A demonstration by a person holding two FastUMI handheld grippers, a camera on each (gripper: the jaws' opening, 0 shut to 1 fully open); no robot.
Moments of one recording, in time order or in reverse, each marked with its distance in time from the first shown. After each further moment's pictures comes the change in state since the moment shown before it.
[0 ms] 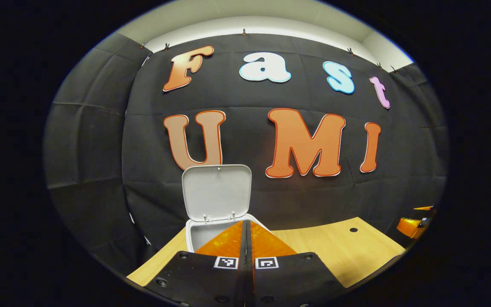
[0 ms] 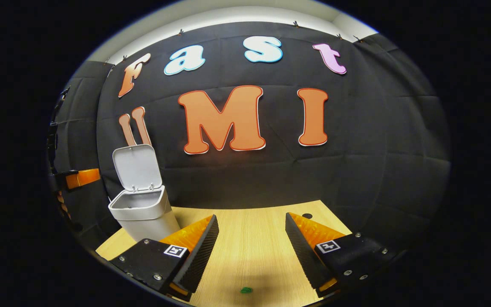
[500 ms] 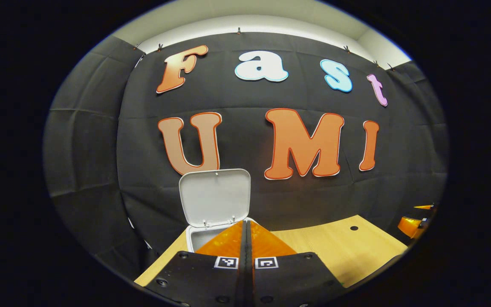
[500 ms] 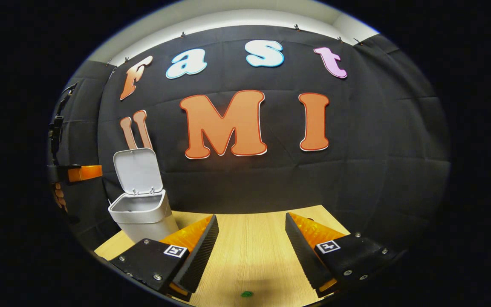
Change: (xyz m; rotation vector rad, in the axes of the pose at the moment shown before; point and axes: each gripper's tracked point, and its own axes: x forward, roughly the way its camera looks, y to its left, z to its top) left arm 0.012 0.003 0.016 0.026 -0.001 -0.013; right arm 0.004 -0.001 0.003 0.016 -0.032 0.000
